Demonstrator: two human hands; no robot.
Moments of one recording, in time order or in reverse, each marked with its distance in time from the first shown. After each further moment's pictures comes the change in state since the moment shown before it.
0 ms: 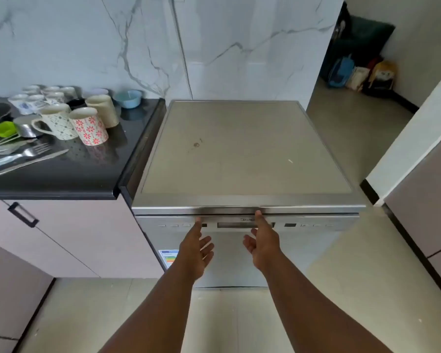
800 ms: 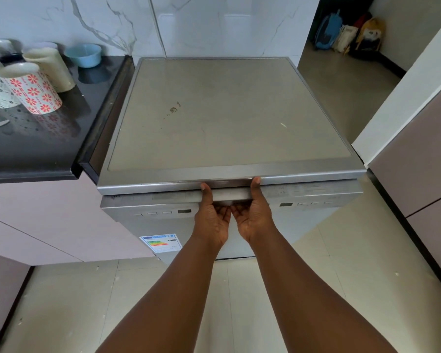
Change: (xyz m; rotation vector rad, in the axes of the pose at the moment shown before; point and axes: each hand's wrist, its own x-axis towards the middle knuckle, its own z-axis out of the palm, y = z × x) left_hand 0.036 -0.033 0.065 -0.455 -0.146 0.048; right_hand 0.036 0.017 0.000 0.452 -0.148 -0.040
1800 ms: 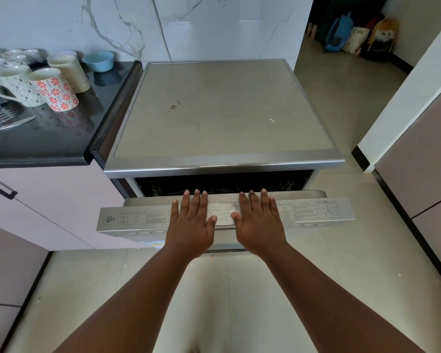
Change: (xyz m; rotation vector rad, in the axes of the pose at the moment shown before) left_hand -0.054 -0.001 -0.067 2.353 -0.070 0.818; right_hand -0.046 -0.022 -0.089 -2.249 -0.217 -0.785
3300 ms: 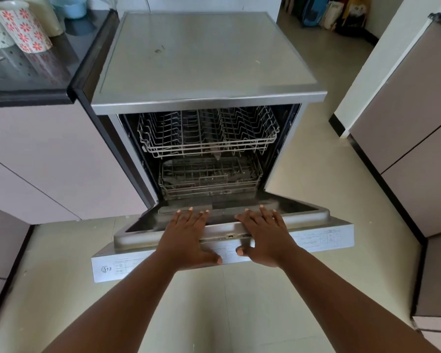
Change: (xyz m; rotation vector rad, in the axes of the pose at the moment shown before) left_hand -0.144 -0.023 0.085 0.034 -0.255 0.261; right_hand -0.166 0.010 0.078 0.045 -0.284 -0.063
